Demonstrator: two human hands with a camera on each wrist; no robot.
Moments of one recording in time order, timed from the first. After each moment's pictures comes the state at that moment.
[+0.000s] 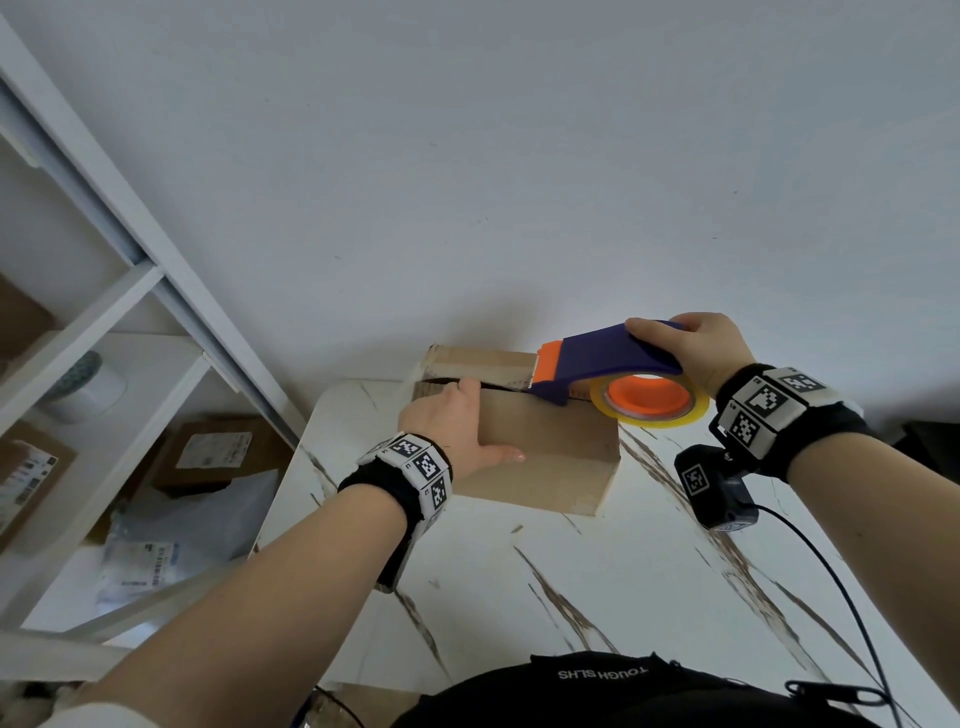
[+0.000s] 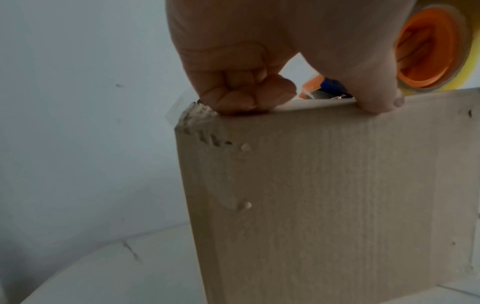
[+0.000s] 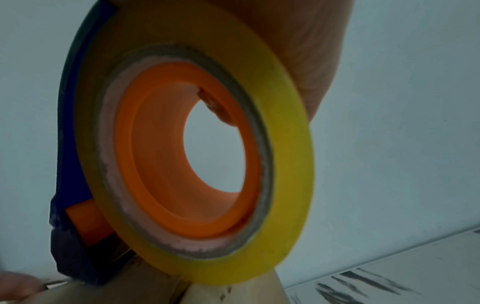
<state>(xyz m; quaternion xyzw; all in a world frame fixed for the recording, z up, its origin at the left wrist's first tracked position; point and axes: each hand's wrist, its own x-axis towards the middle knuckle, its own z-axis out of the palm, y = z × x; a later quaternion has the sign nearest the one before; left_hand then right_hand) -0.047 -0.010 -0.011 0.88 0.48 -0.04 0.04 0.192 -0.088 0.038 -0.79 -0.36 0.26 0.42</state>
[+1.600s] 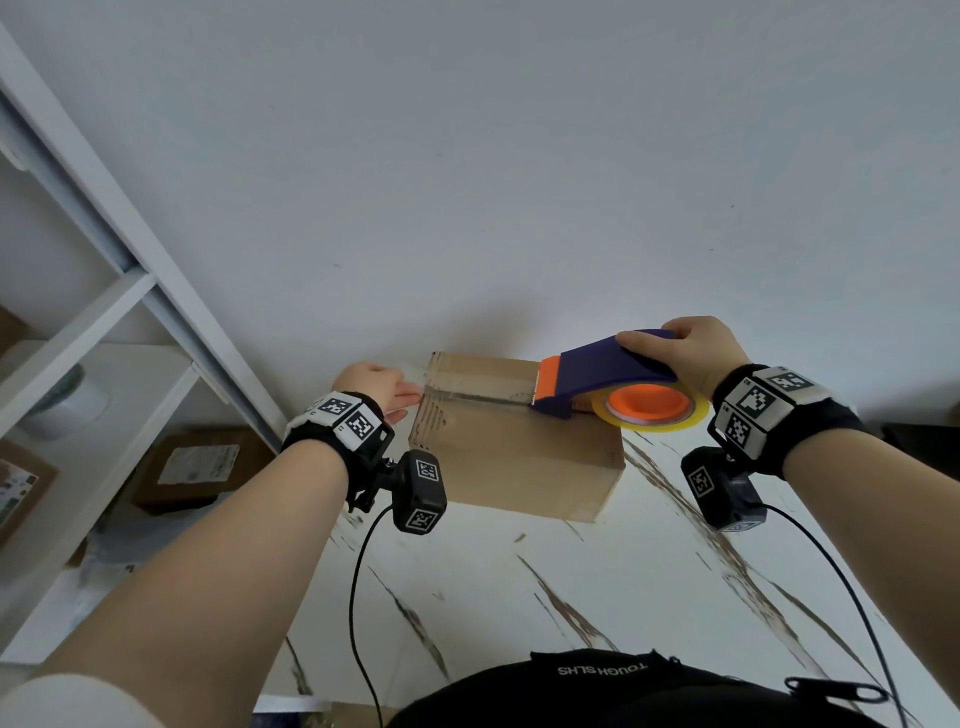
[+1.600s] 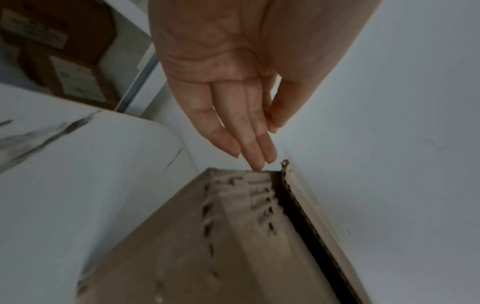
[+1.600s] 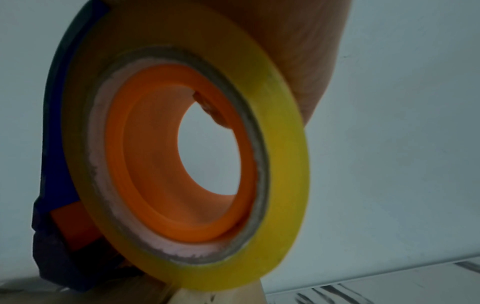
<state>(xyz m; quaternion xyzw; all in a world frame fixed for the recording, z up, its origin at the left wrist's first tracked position) -0.090 0.064 0.002 0.45 0.59 0.27 0.62 0.183 -0.081 0.046 -0.82 -0.38 0.23 0.35</state>
